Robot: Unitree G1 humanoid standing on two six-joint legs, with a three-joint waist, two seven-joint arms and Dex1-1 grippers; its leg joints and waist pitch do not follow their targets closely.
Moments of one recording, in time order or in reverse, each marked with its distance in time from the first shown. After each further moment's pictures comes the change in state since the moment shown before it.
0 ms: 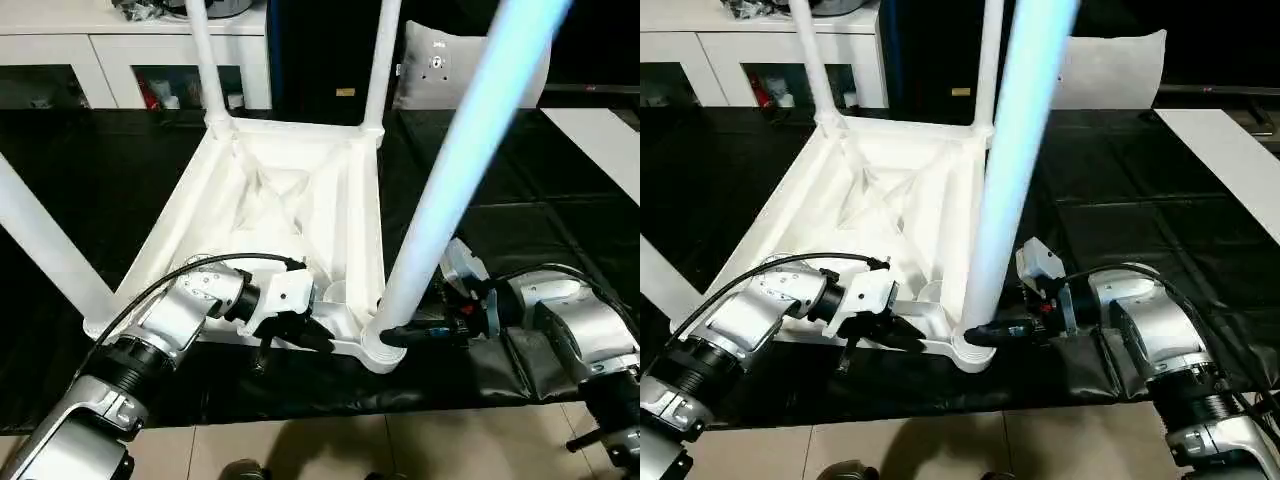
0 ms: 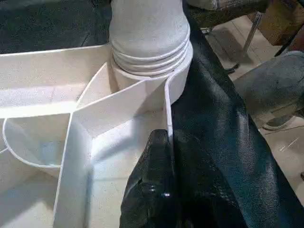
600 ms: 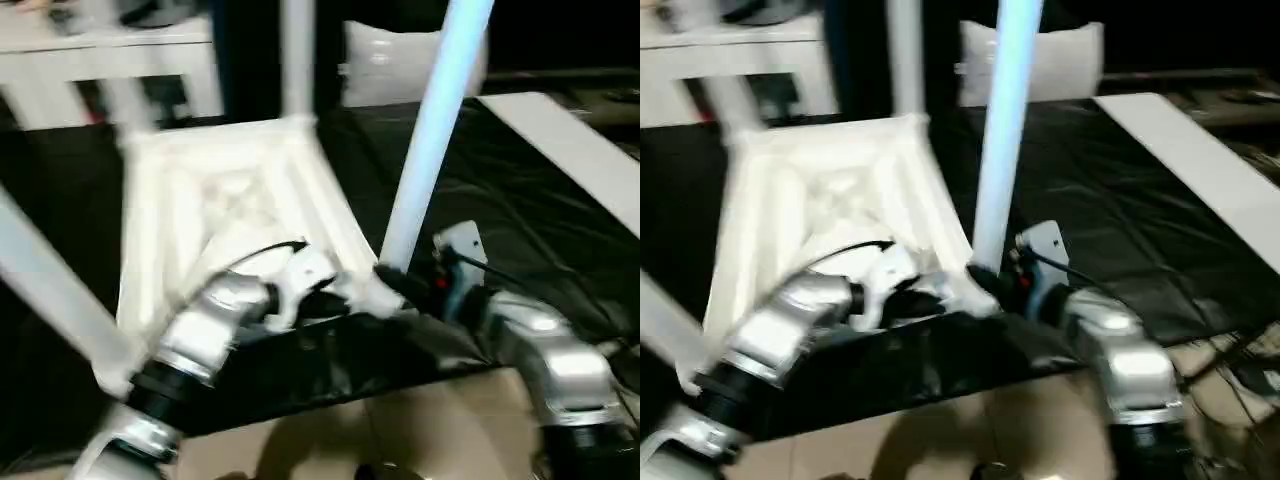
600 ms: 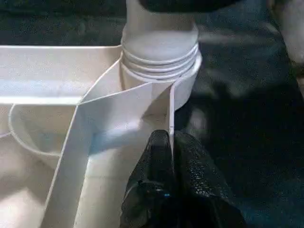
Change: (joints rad) left arm 0.097 -0.259 0.118 -0.174 0.069 0.441 0.523; right arm 0.155 0.408 -0.221 -0.320 -0.143 0.345 -0.928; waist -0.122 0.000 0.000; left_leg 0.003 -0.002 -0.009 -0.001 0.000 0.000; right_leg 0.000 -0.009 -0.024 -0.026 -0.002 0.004
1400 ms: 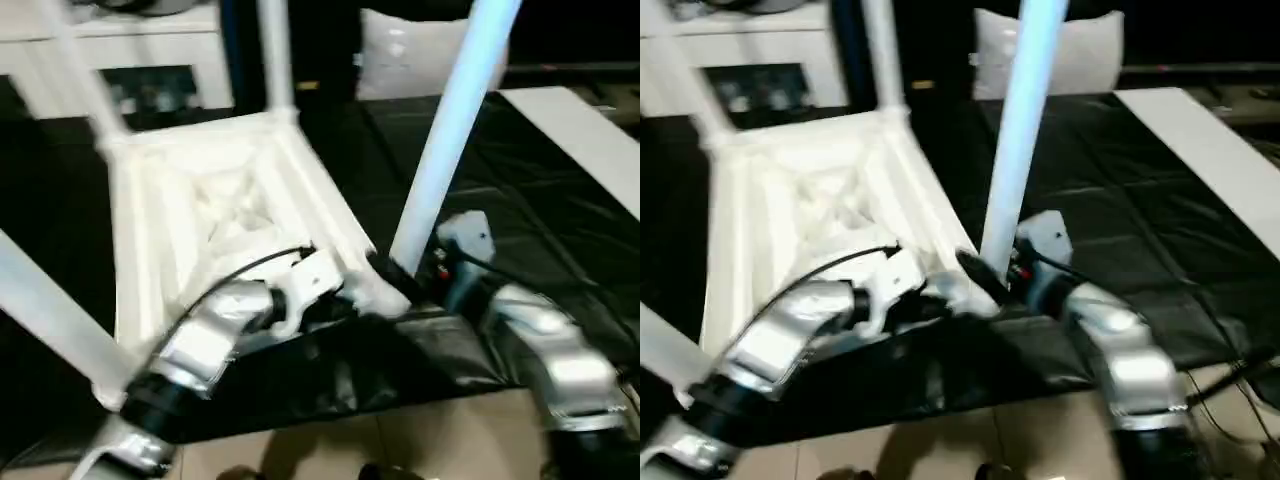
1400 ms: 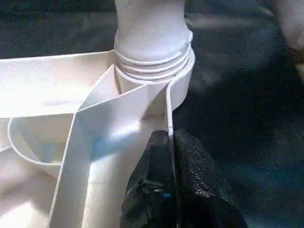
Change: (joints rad) left arm 0.038 0.157 -0.044 -0.071 -0.027 -0.148 -0.170; right arm 0.014 -0.232 0.033 0.008 0.041 -0.238 0.298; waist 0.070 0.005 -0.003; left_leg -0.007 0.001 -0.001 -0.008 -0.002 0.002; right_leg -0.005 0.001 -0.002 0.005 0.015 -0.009
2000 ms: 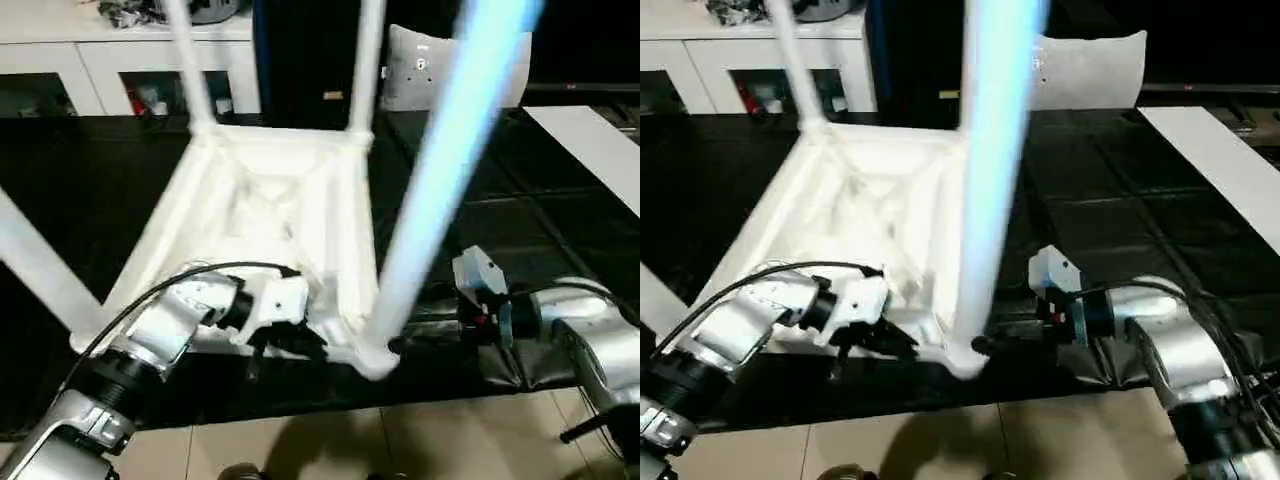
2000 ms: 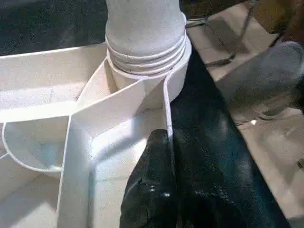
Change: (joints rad) left arm -0.080 0.145 -0.086 0.131 -0.024 -0.259 -0.356; right arm -0.101 -0.210 0.154 0.207 0.076 -0.132 0.569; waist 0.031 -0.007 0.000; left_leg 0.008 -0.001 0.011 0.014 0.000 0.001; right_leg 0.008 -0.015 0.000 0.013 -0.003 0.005
